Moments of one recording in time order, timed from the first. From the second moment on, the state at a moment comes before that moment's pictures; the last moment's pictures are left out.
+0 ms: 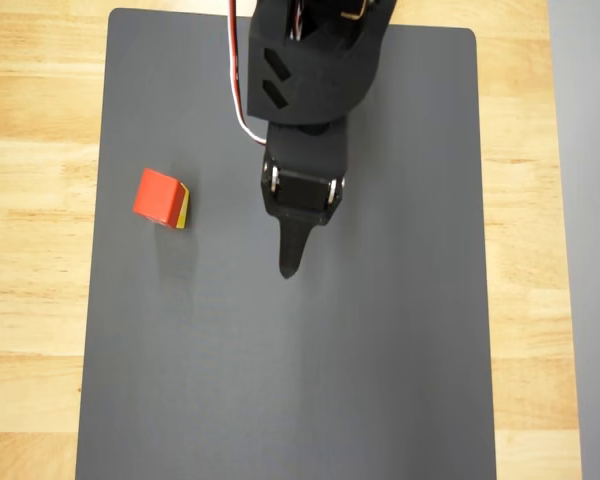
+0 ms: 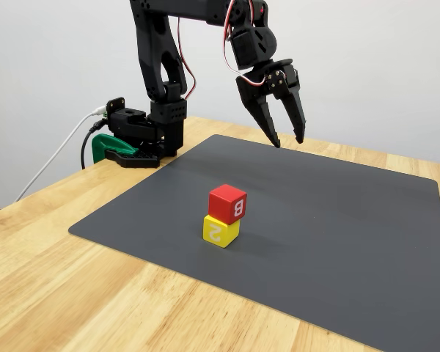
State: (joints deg) arm 14.0 105.9 102.7 60.8 -4.2
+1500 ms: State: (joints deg) arm 8.8 151.7 144.2 51.2 -5.1
